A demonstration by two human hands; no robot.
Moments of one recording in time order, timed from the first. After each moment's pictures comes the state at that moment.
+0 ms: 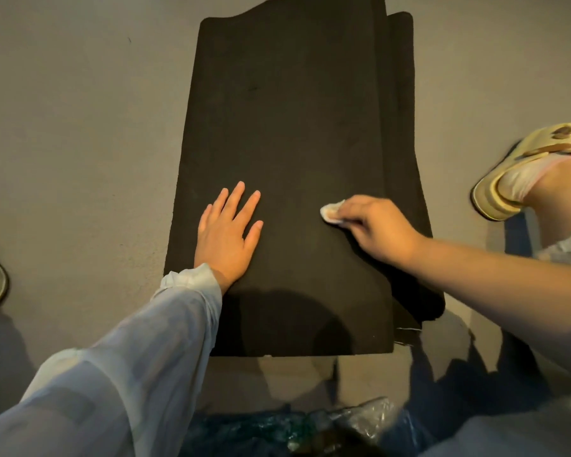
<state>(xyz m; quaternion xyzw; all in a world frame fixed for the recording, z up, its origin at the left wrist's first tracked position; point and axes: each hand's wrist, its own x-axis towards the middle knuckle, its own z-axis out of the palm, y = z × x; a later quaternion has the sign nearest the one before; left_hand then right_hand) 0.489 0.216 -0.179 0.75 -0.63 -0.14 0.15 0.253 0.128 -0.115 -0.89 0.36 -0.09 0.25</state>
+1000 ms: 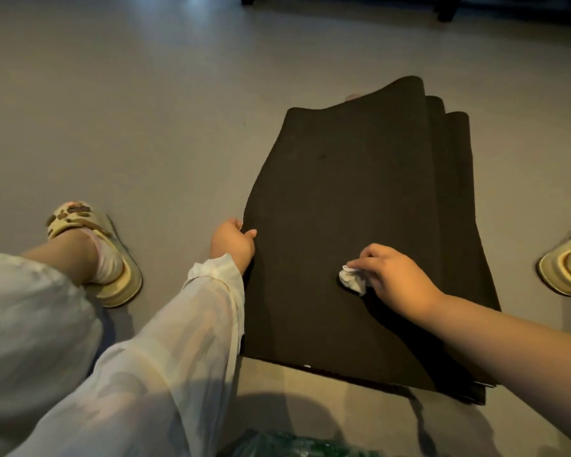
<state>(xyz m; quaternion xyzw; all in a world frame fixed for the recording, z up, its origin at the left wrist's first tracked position) 0.593 0.225 -0.127 0.89 -0.26 -0.23 0.30 0.323 0.177 -0.078 -0.92 0.34 -0.01 0.18</state>
